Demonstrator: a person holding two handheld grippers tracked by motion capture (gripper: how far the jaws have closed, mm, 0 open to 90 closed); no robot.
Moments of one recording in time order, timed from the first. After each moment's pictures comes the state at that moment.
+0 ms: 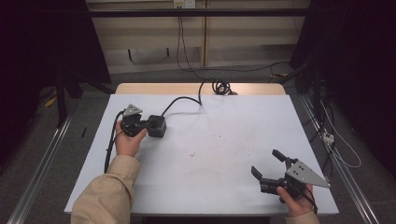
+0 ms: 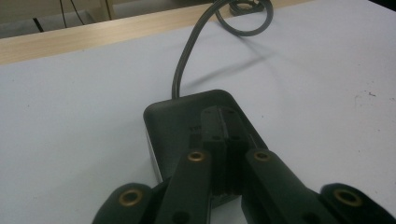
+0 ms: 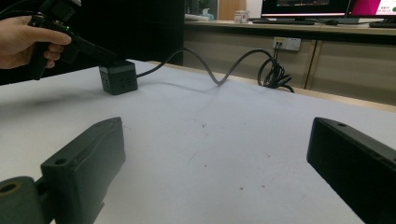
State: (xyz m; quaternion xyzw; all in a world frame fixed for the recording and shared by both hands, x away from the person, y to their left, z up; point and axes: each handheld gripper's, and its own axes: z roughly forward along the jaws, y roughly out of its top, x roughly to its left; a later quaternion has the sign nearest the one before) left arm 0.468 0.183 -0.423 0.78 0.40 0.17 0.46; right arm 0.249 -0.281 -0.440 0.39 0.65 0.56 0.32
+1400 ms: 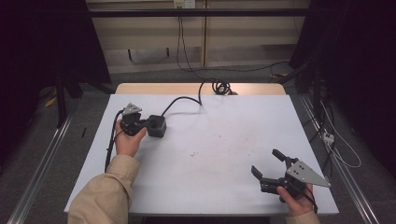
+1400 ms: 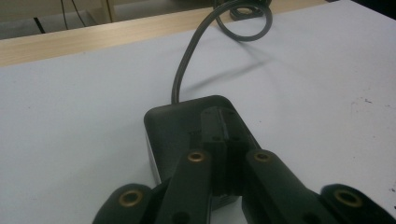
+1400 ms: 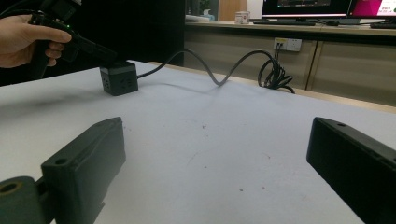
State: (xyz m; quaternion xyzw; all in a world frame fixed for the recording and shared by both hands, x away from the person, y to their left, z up) left arm 0.469 0.182 -0.418 0.77 0.41 0.16 0.46; right arm 0.250 -0.281 -0.439 0.39 0.65 0.57 0.32
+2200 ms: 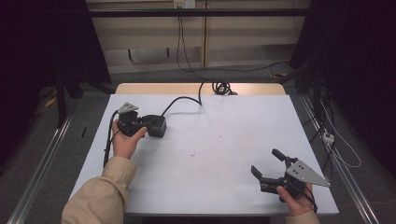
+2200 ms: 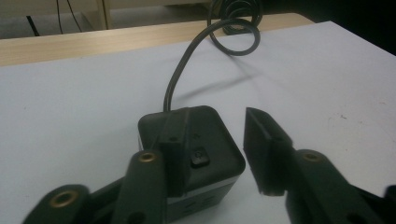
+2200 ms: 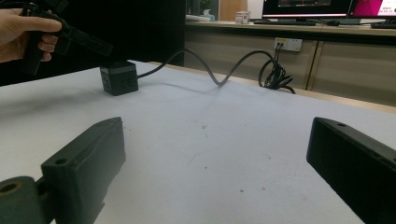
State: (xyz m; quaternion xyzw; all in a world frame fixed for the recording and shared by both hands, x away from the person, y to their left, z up) left arm 0.461 0.186 -0.407 0.76 0.42 0.14 0.48; right arm 0.251 -0.281 -0.439 0.39 0.65 0.56 0.32
